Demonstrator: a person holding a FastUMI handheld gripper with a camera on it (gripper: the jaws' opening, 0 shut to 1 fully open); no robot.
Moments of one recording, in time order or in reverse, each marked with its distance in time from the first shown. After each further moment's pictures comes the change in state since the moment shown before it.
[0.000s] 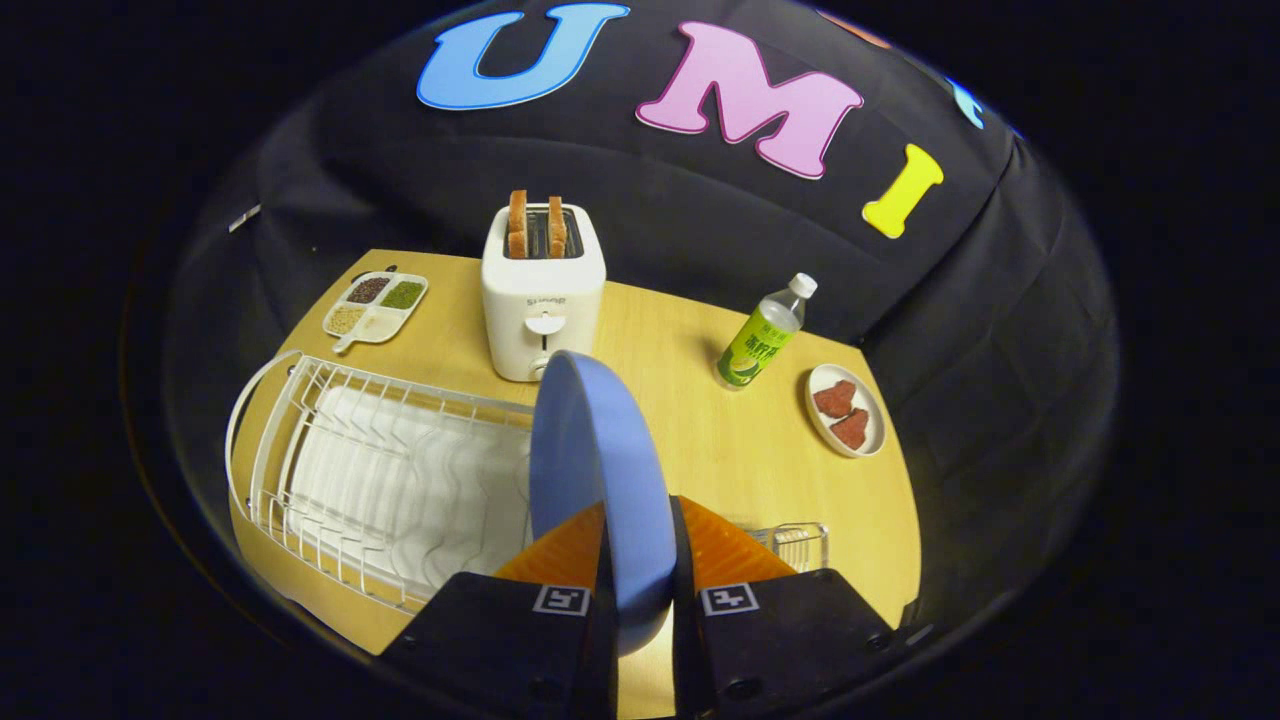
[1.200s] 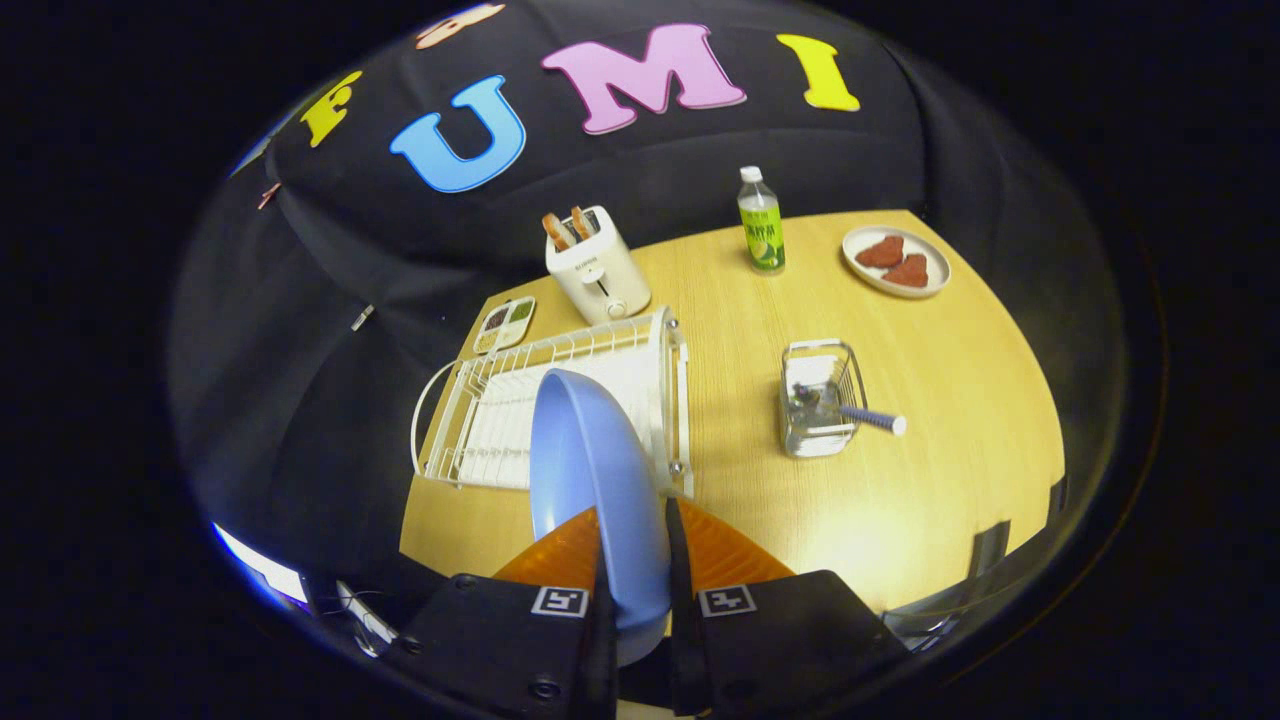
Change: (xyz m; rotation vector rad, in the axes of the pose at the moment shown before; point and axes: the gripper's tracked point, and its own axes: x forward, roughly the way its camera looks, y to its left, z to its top) arm -0.127 -0.045 -0.162 0.447 0.124 0.522
